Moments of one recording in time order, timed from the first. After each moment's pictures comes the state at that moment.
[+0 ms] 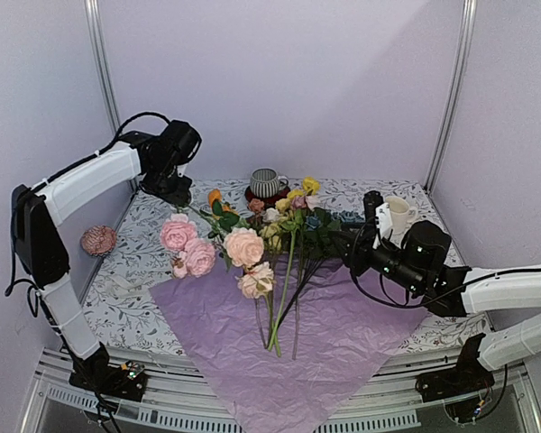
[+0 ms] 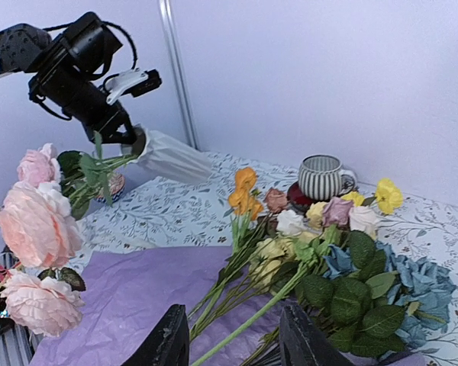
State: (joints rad) left arm -0.50 1.77 1.68 -0.98 -0.59 -0.06; right arm 0.88 1.20 0.52 0.63 0.11 0.17
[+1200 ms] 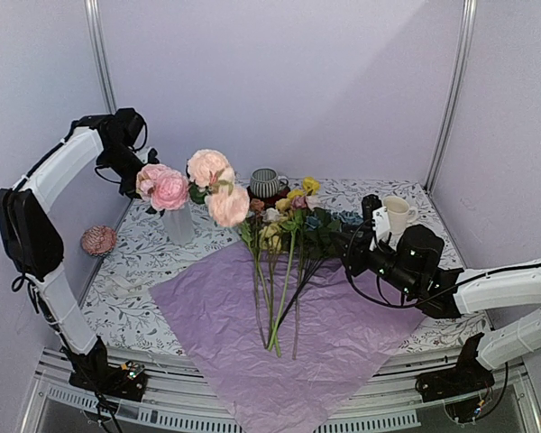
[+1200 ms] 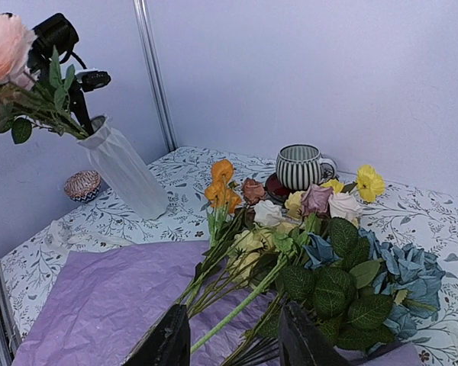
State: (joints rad) left arm -0.17 1.79 1.85 -1.24 0.21 -0.33; right arm 0.88 1.25 0.49 0.70 0.21 0.17
